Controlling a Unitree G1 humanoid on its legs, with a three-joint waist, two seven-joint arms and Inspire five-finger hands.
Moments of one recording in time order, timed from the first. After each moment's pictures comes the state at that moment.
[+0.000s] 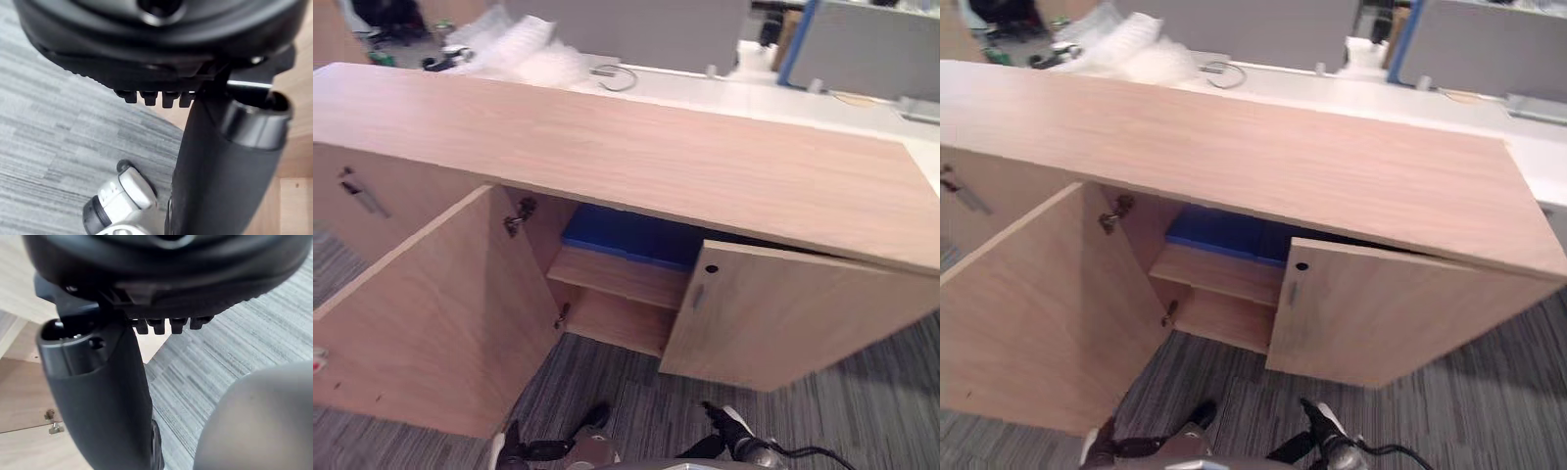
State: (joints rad) left arm 0.12 0.08 0.26 1.01 0.19 -0.06 0.19; right arm 0.03 -0.10 0.18 1.08 -0.26 -0.06 -0.04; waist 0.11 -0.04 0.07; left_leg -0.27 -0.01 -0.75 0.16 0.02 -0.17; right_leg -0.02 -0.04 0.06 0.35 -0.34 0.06
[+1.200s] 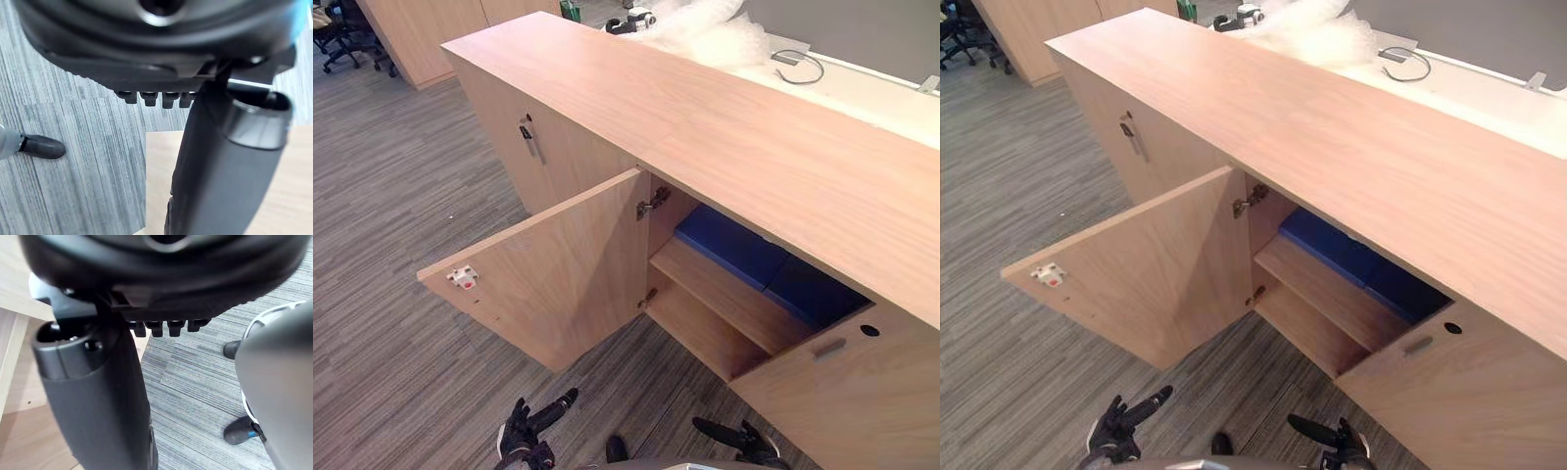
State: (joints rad) left arm 0.21 0.05 0.20 0.79 -0.52 -0.13 0.13; right arm 0.02 -0.01 -0.32 1.17 0.08 -0.06 -0.08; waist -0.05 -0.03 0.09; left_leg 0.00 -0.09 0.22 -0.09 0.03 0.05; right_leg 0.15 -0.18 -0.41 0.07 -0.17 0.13
